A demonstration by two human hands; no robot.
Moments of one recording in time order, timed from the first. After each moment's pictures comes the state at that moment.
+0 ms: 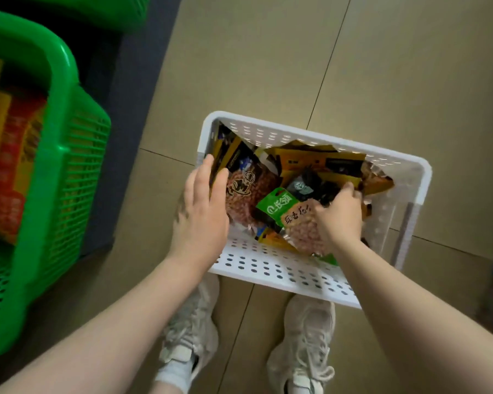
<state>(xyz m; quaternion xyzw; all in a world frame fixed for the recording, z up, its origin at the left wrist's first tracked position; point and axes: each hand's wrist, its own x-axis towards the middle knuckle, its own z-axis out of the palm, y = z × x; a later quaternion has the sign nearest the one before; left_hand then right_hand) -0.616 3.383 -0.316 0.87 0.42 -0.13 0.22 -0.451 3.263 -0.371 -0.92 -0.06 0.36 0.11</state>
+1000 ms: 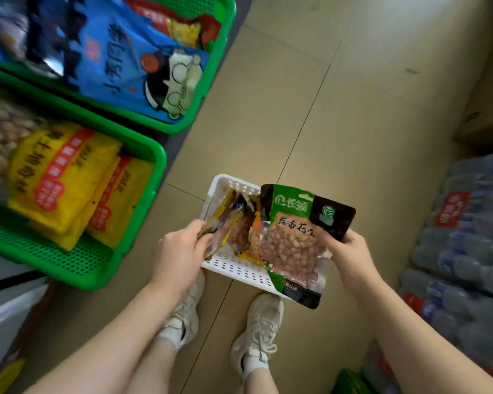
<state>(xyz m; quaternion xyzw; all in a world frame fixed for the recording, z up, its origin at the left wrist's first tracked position) -0.617 3.388 -0.119 0.81 0.50 0.00 0.30 -0.395 3.247 -0.126 -0.78 -0.02 0.48 0.40</state>
